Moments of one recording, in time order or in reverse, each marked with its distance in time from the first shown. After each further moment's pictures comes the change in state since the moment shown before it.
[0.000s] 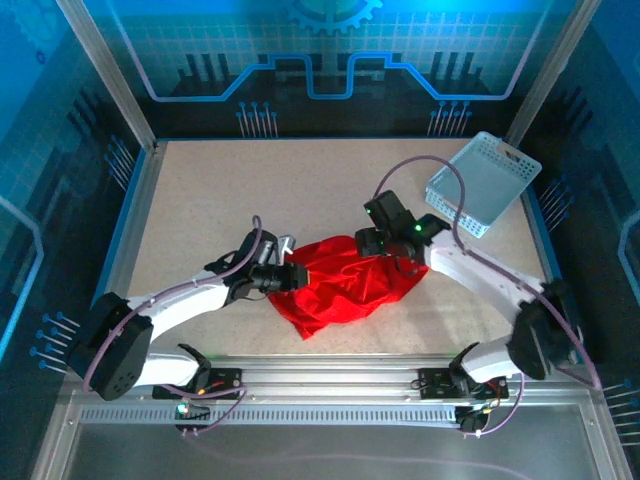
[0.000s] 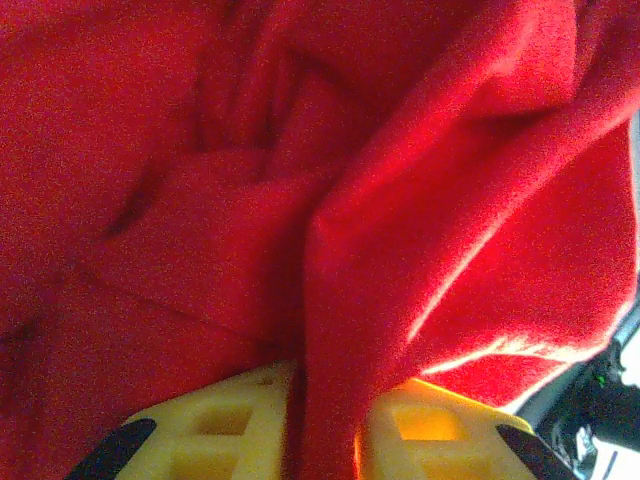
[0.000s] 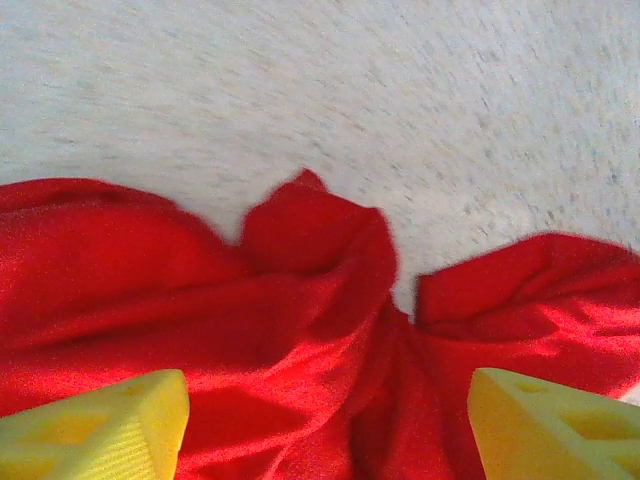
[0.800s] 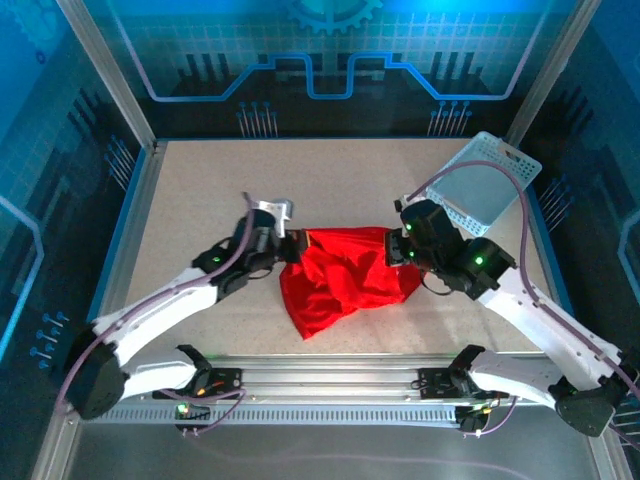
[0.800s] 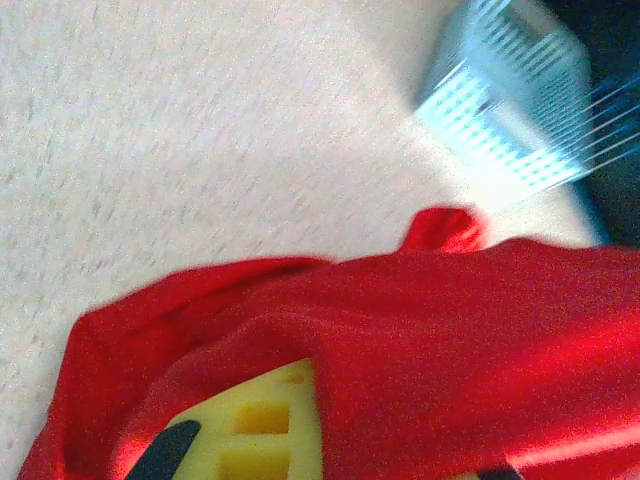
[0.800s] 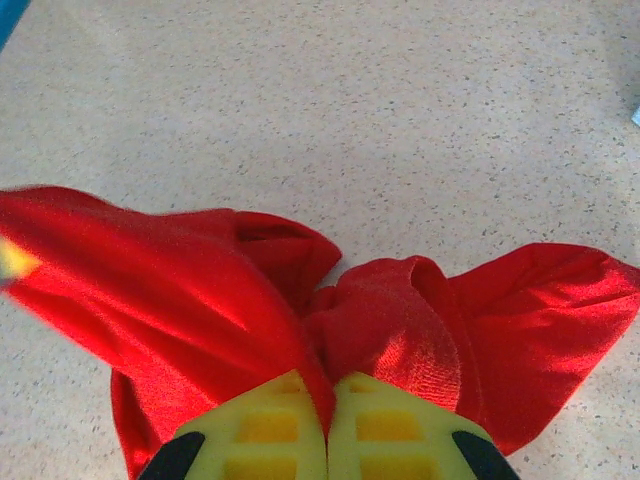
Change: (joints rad) left arm -0.074 -0.183 0.192 -0.023 -0.269 0.083; right arm 0.041 -0.319 0.038 -0.140 -0.004 0.109
